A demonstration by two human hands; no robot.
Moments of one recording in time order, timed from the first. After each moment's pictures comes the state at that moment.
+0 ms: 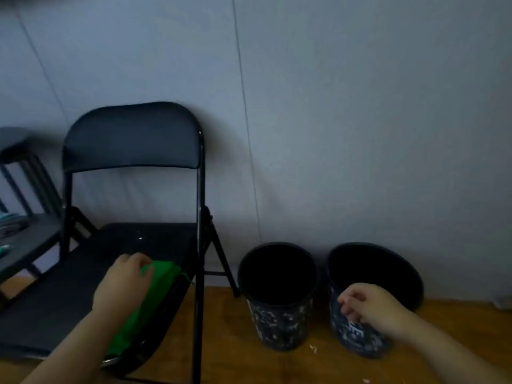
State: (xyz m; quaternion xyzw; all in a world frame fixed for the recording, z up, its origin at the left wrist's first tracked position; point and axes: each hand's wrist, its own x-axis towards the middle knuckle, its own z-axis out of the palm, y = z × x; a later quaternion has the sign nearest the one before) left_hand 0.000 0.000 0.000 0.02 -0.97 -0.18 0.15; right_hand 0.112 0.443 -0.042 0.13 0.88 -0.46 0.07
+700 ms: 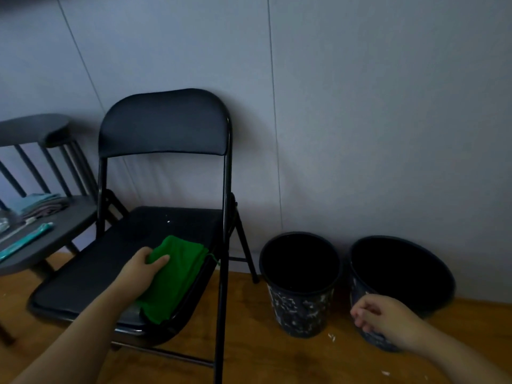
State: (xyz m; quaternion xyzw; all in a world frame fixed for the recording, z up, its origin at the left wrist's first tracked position) left_hand 0.018 -0.031 0.005 0.11 -0.89 -0.44 0.02; right_hand 0.117 0.425 -0.066 0.10 0.90 -0.41 0.14
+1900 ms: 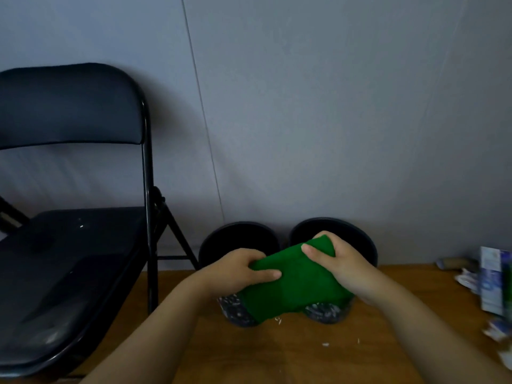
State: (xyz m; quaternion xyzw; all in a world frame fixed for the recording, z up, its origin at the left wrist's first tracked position) left_hand 0.042 0.243 0.001 -0.29 -0.84 -0.38 -0.25; right_hand 0.122 0.462 -0.013 0.06 0.79 -0.60 -0.05
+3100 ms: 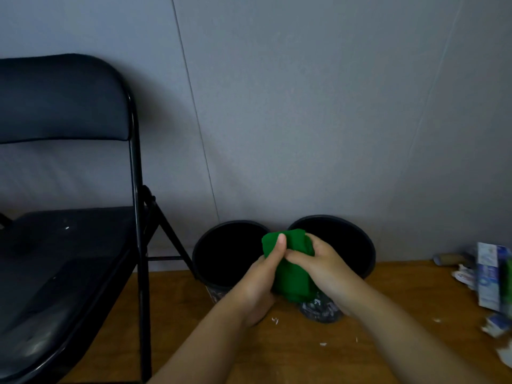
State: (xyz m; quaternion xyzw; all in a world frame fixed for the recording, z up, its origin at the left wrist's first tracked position) left_hand 0.069 0.298 -0.030 -0.07 -0.57 -0.74 -0.35; right_hand 0.116 0.426 -0.010 0.10 0.71 -0.69 -0.03
